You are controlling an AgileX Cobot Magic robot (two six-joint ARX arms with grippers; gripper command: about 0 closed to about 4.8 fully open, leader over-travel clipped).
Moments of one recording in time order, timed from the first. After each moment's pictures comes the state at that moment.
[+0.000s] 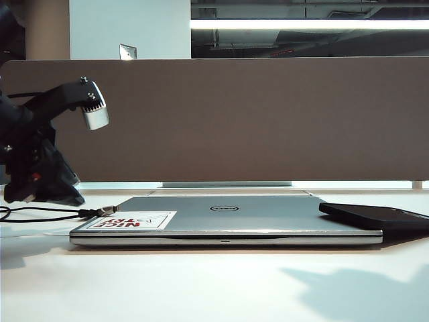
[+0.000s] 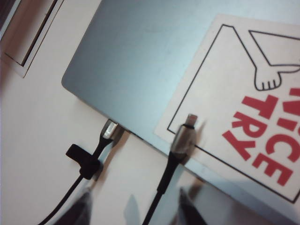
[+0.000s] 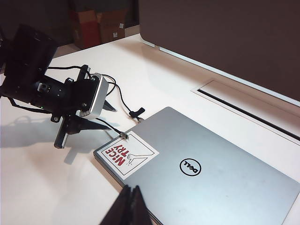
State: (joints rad) left arm -0.31 1.30 0.49 0.19 0.12 0.86; right arm 0.92 0.49 0.62 -0.30 0.16 -0.03
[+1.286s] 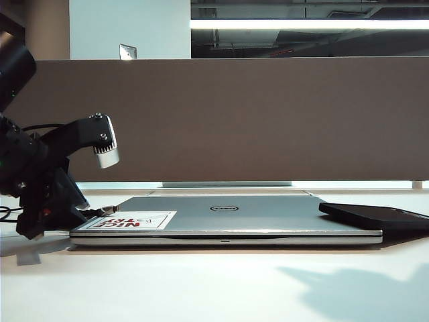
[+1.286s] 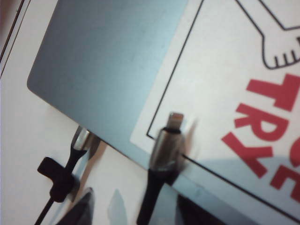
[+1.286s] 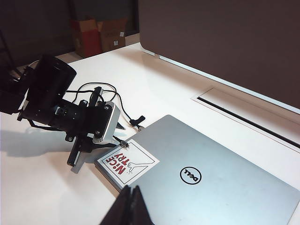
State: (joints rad) left arm -0.31 1.49 0.49 0.37 0.12 0.95; right arm 0.92 0.49 0.62 -0.27 0.16 -0.03
